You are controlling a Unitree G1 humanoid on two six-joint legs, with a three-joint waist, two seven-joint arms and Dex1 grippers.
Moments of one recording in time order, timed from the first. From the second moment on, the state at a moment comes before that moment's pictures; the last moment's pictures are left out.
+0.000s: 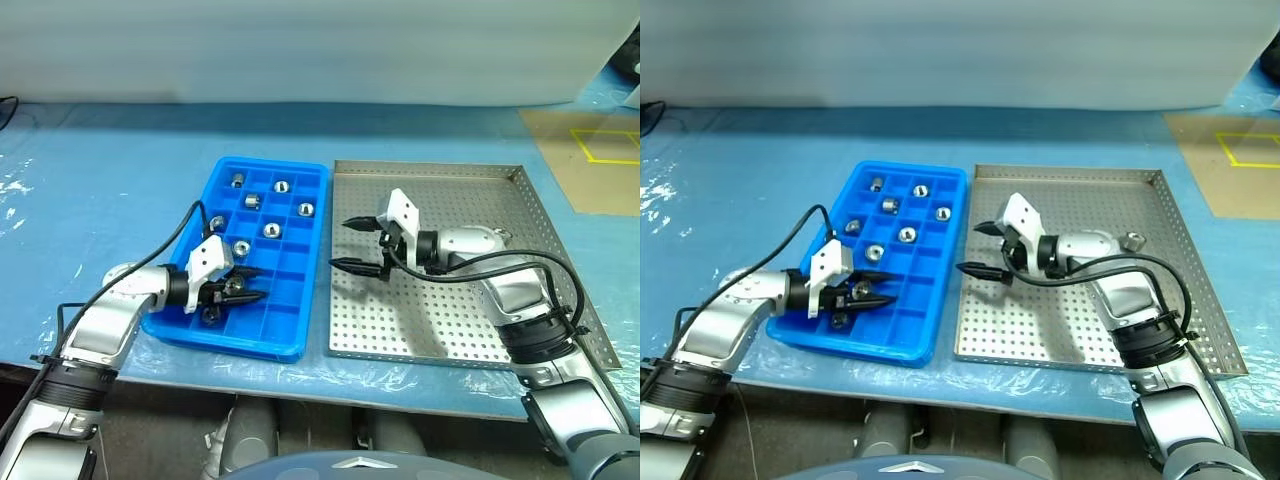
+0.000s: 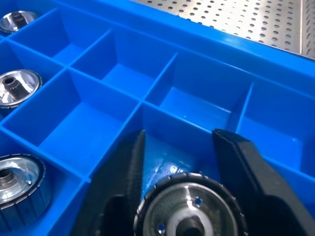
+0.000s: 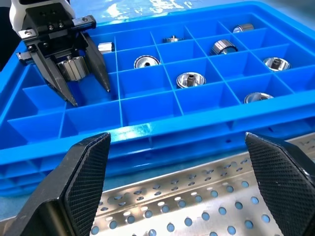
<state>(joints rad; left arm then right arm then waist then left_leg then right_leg) -0.25 0.67 -0.08 -0.01 -0.29 0.25 -1.19 -0.50 -0.54 0.21 -0.06 0.33 0.49 0.98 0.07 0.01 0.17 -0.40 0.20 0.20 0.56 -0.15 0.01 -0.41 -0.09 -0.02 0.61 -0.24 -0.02</state>
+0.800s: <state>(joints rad) -0.64 0.37 -0.13 0.29 -0.26 0.12 -1.09 -0.40 -0.64 0.04 -0.18 0.34 0.56 0.87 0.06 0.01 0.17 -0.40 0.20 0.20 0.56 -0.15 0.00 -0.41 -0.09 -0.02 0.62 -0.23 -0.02</state>
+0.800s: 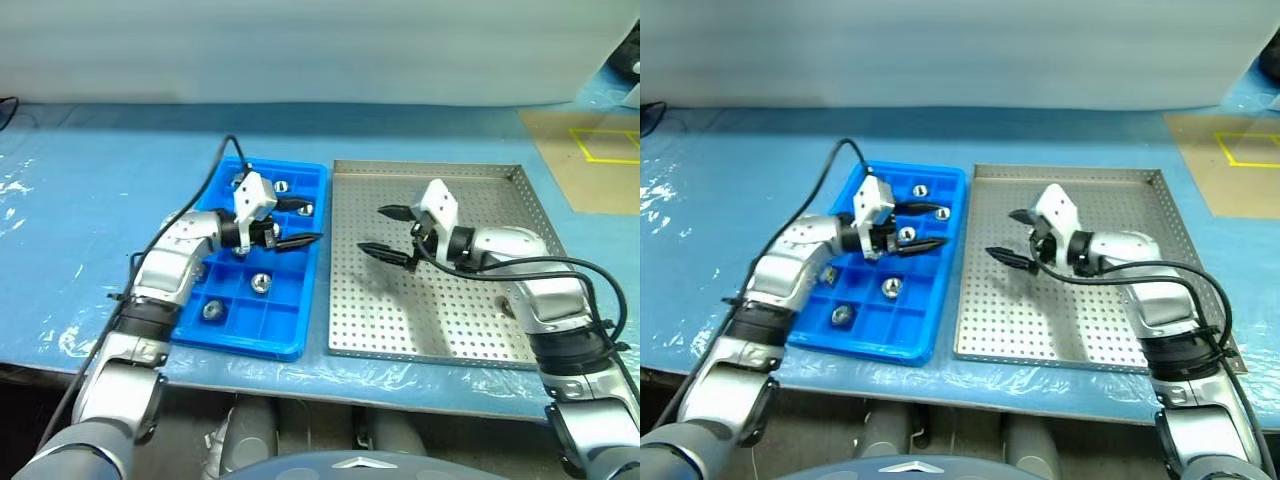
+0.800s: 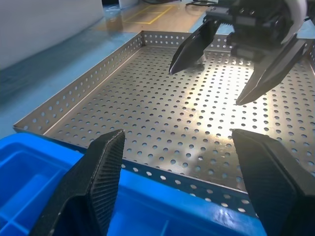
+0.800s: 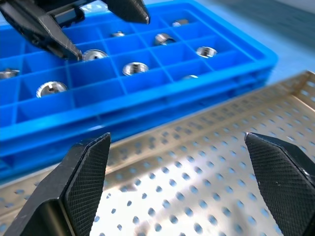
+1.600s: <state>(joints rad) -1.04 -0.10 -0.18 1.09 -0.09 -0.32 -1.17 0.14 -0.68 -0.46 -0.69 0.48 0.82 0.60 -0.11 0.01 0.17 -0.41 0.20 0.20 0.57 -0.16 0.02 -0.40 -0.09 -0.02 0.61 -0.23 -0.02</state>
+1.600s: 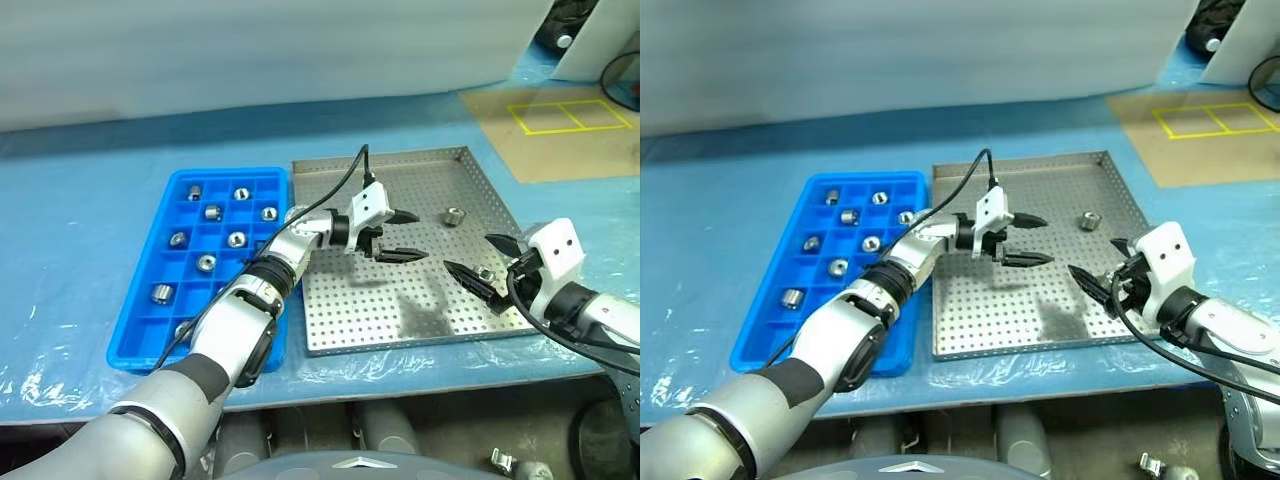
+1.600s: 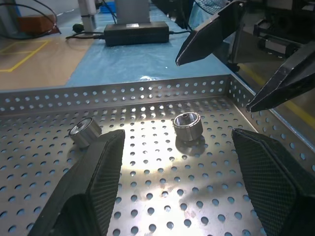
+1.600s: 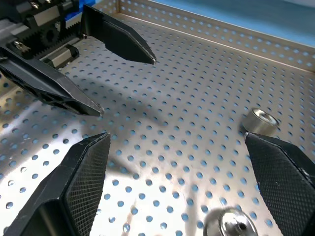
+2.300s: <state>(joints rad) -0.51 0.26 -0.27 0.04 -0.28 0.18 -1.36 0.32 -0.62 -0.48 -0.72 0.55 0.87 0.51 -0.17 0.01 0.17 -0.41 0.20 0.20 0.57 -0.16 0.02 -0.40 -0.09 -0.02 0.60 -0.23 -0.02</state>
